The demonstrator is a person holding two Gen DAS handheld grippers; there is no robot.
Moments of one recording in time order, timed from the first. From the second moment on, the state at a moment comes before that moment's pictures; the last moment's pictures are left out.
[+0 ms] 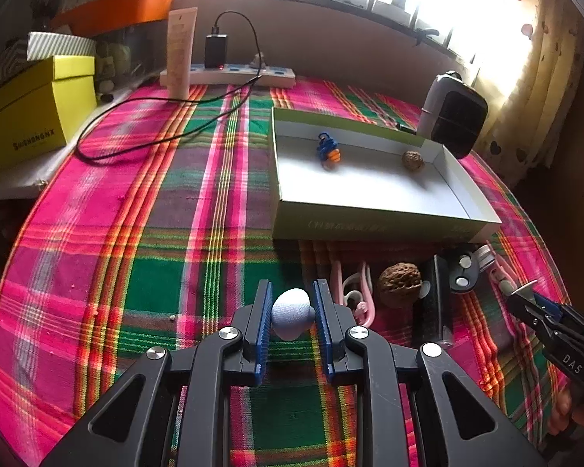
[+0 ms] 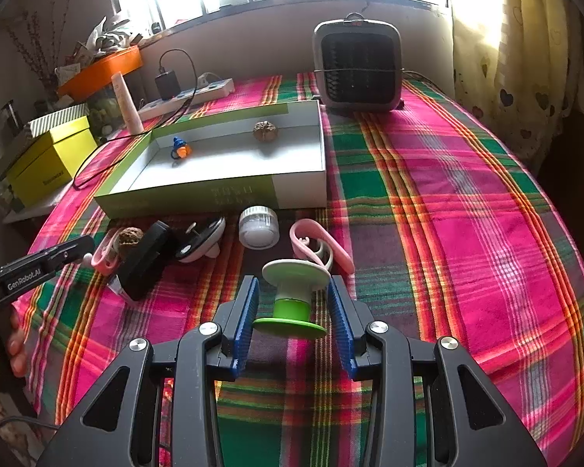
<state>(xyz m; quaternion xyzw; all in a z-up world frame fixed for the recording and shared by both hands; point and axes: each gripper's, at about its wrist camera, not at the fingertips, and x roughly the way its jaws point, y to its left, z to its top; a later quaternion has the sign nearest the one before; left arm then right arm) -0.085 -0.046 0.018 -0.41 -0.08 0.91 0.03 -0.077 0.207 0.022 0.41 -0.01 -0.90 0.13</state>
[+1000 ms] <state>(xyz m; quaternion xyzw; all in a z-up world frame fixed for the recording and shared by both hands) -0.148 -0.012 0.061 -0.39 -0.07 0.92 0.08 -0.136 0.183 0.065 0.37 0.02 -0.91 0.17</state>
